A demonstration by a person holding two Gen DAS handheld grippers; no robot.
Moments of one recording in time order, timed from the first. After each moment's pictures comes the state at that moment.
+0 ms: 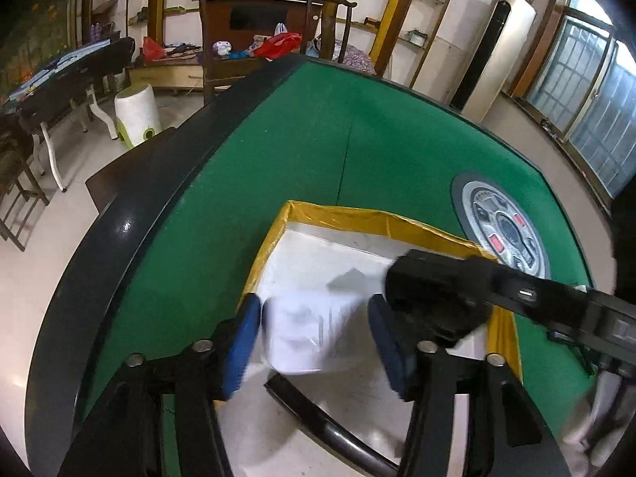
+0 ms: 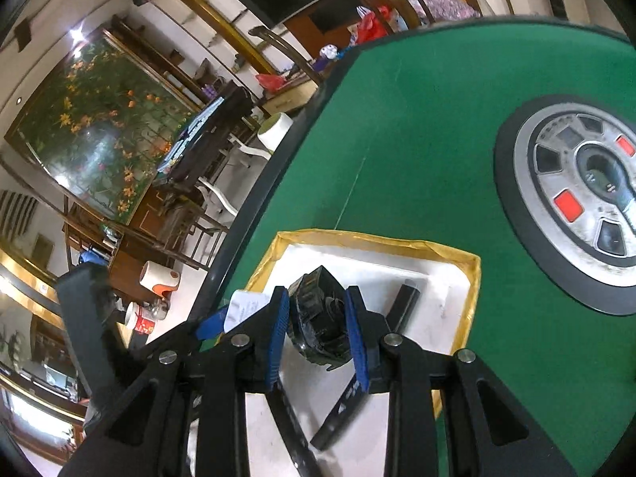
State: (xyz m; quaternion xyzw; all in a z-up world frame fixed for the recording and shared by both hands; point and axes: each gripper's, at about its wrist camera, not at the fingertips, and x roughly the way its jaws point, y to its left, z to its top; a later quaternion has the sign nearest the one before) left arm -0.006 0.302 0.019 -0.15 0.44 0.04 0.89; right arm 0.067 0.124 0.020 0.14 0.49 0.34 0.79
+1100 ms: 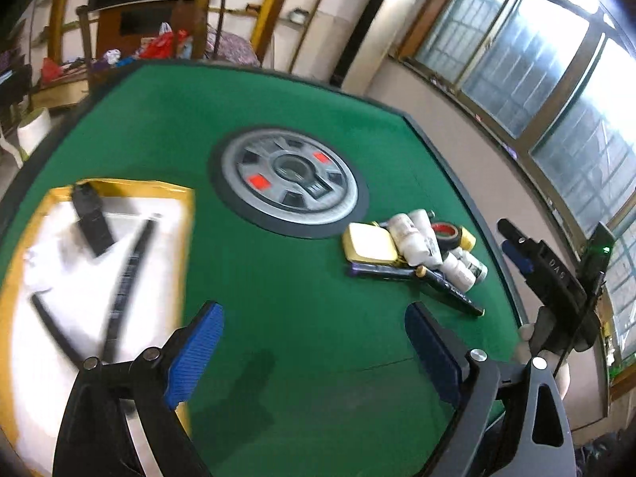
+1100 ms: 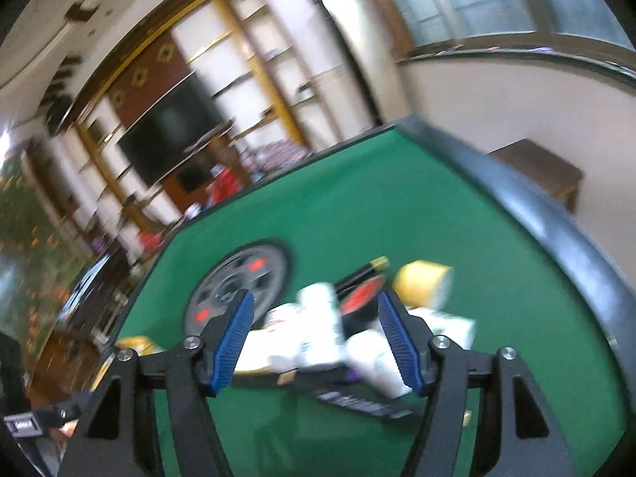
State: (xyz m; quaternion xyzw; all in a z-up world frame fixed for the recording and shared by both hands) left arm -0.043 0.103 0.072 -0.13 0.45 -0.14 0.87; right arm -0.025 -0.239 0.049 0.20 0.28 0.05 0.94
